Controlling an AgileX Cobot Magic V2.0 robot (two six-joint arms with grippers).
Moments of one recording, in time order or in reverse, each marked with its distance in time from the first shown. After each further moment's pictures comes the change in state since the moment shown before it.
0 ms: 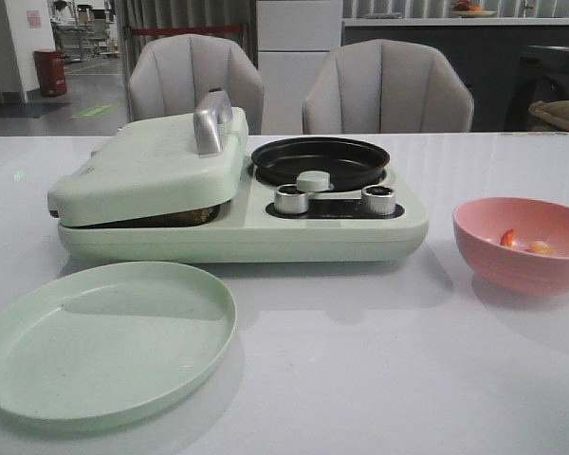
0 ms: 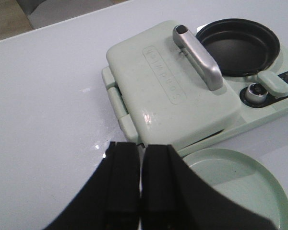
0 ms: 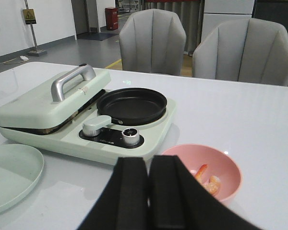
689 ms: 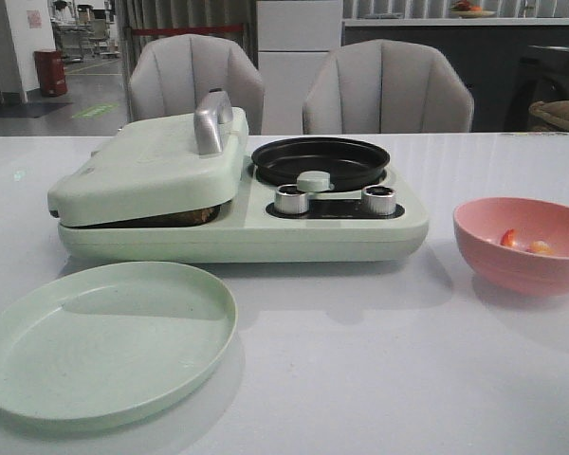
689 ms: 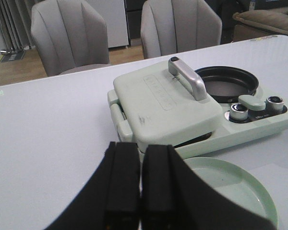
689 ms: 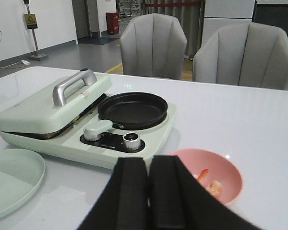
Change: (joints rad) left arm 0.000 -0.670 0.526 -0.081 -0.191 0.000; right arm 0.000 0.000 0.000 0.002 -0.015 0.002
